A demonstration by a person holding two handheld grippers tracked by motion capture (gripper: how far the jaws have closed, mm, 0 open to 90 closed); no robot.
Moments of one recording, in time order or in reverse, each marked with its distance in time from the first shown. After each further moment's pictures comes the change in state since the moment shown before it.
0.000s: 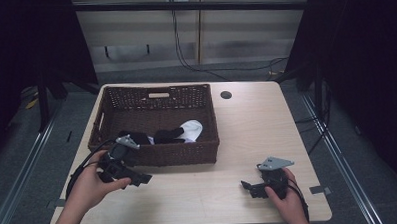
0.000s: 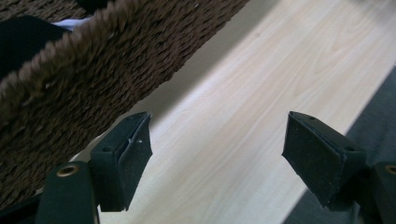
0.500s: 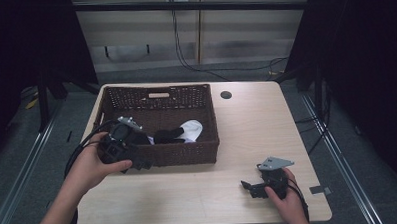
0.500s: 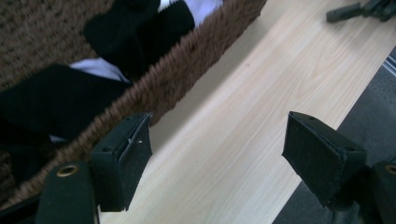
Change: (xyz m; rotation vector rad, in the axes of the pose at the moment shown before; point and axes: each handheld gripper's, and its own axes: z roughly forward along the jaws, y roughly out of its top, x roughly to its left) left arm 0.003 0.040 -0.027 -0.012 -0.002 0.015; right arm 0.000 0.000 0.000 0.000 0.000 0.000
